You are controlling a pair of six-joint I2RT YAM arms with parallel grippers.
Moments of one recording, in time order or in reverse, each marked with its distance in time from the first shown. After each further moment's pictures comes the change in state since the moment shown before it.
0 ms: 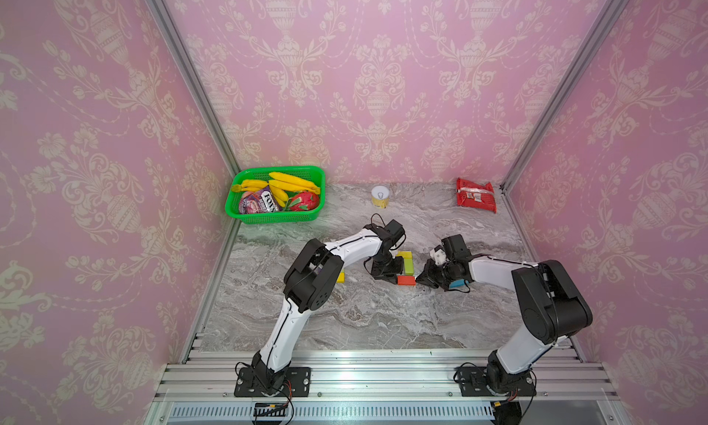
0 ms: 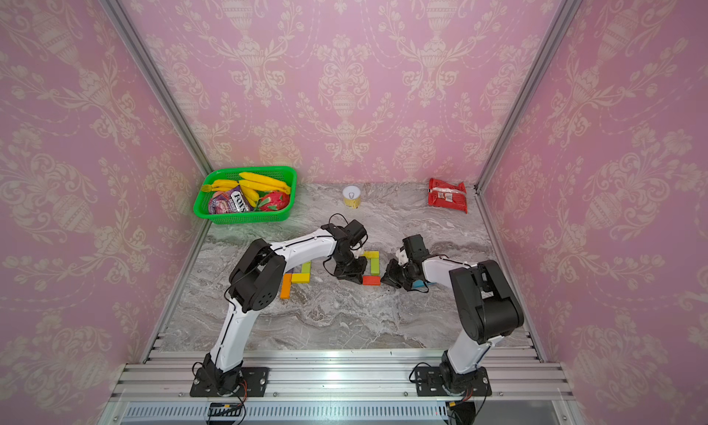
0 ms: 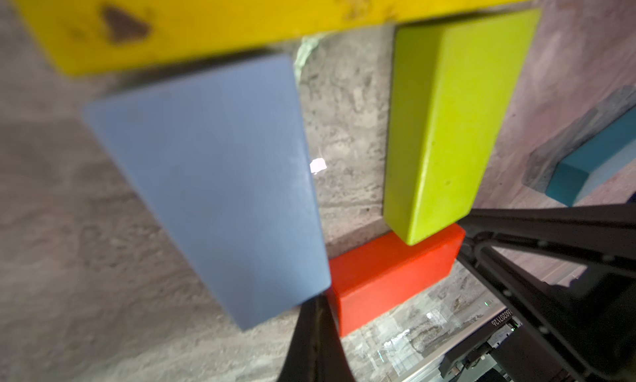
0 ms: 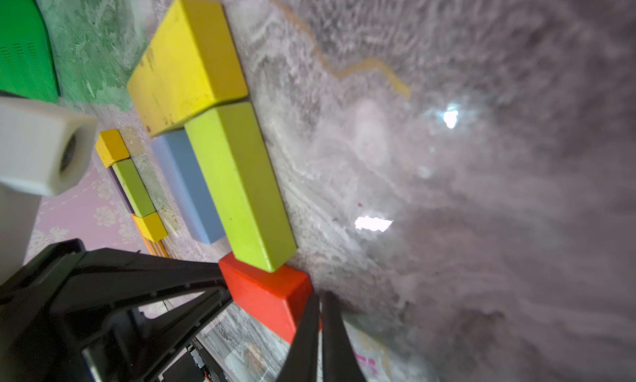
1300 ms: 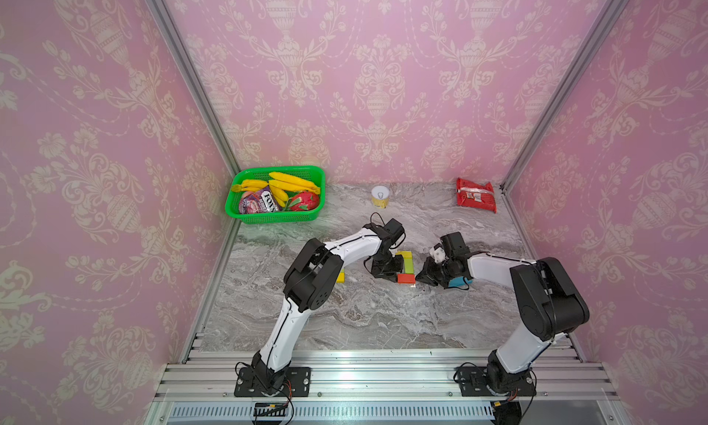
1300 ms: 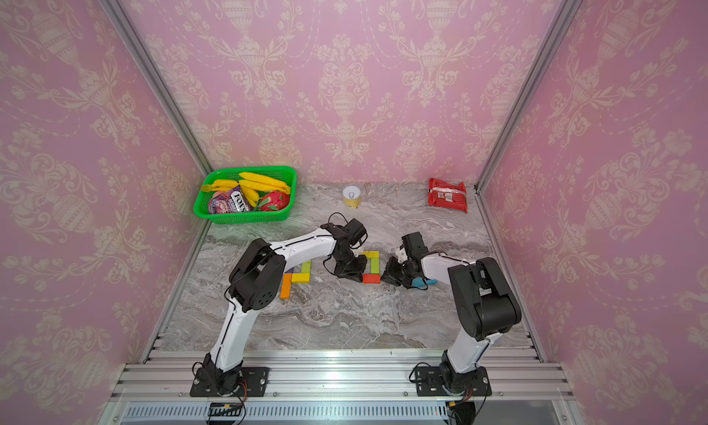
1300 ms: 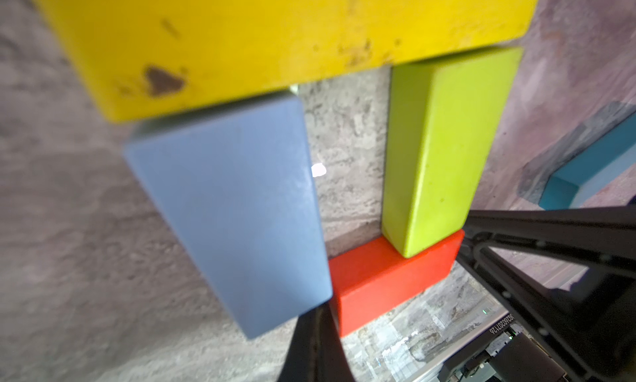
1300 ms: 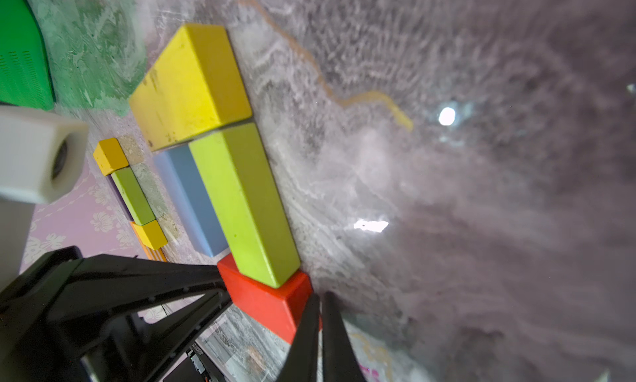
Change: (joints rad) left arm 0.004 0.001 0.003 0.010 -0.008 -0.007; right arm -0.001 0.024 0.039 -0.025 0.010 0.000
